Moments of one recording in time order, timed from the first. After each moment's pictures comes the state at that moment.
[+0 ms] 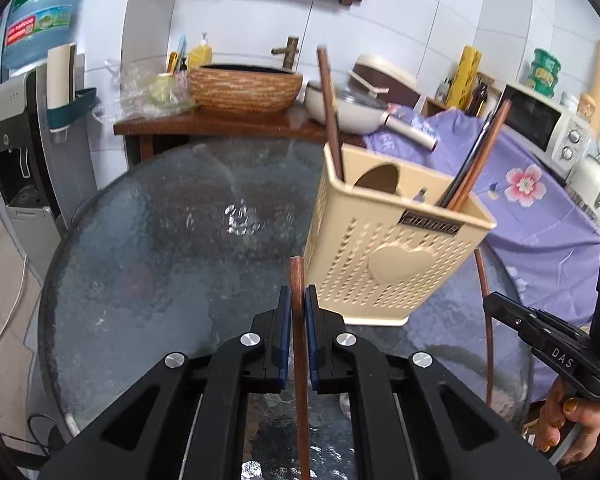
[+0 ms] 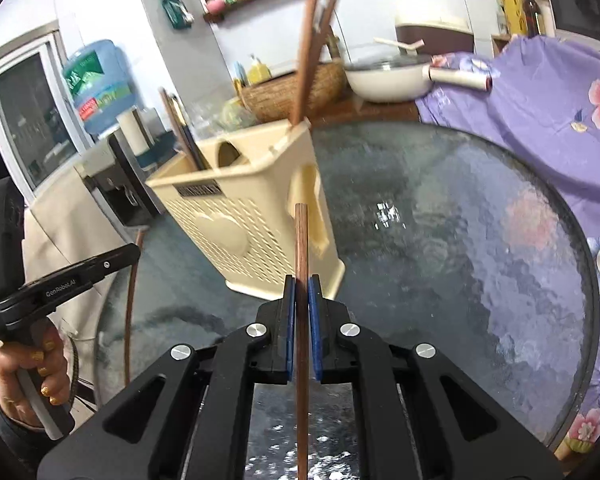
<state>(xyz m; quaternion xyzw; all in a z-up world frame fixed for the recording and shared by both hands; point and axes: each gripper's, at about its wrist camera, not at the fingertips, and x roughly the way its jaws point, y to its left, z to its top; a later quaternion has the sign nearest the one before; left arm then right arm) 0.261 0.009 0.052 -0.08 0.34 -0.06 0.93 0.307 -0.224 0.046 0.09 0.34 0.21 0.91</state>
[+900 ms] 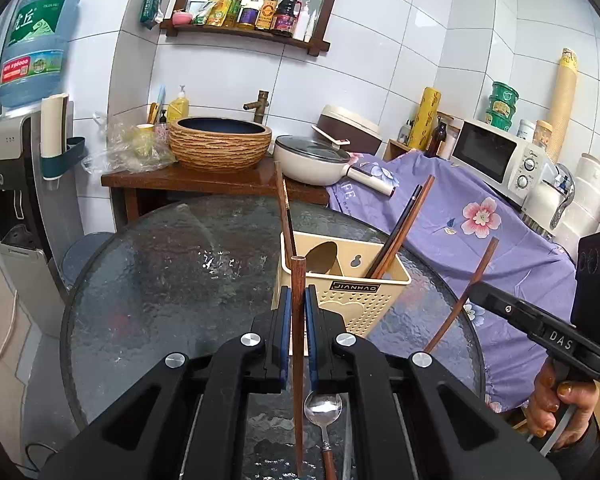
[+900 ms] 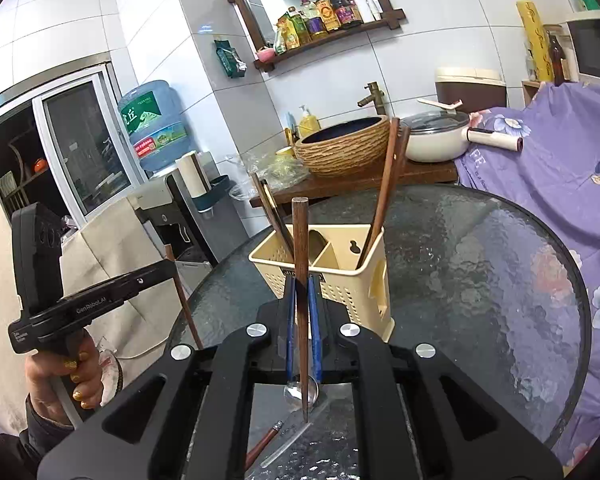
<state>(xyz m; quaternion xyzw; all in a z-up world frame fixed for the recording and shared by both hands) 0.217 0.017 0.122 -0.09 0.27 -0.11 0.95 0.266 -0.227 0.136 0.11 0.26 0.27 0.92</state>
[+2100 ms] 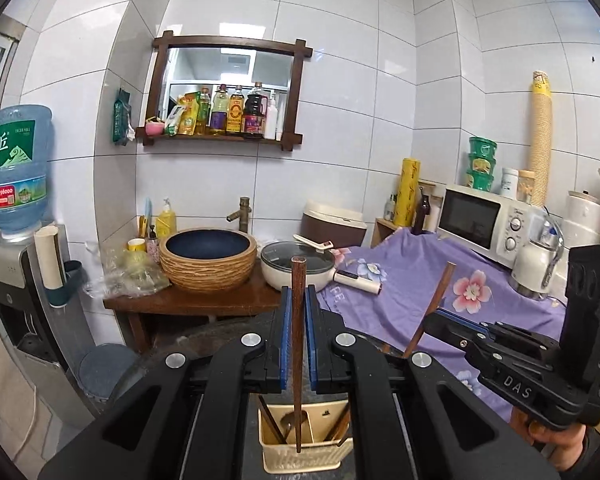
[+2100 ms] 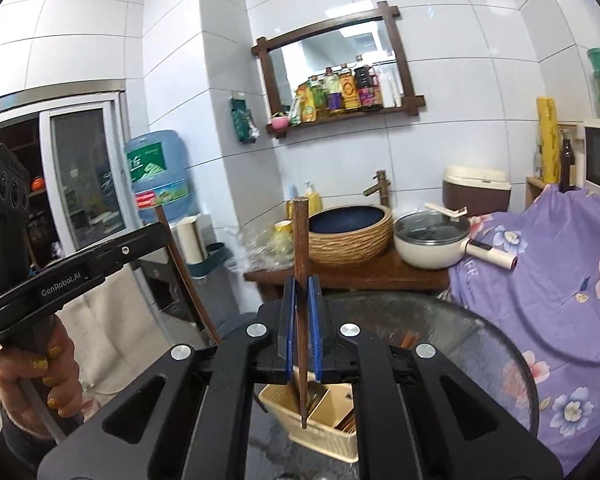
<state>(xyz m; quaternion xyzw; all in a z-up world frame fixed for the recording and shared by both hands) 0.250 -0.021 0.292 -0.03 0.14 -0.10 0.98 0.308 -0.206 0.289 0.07 0.16 0.25 0.95</state>
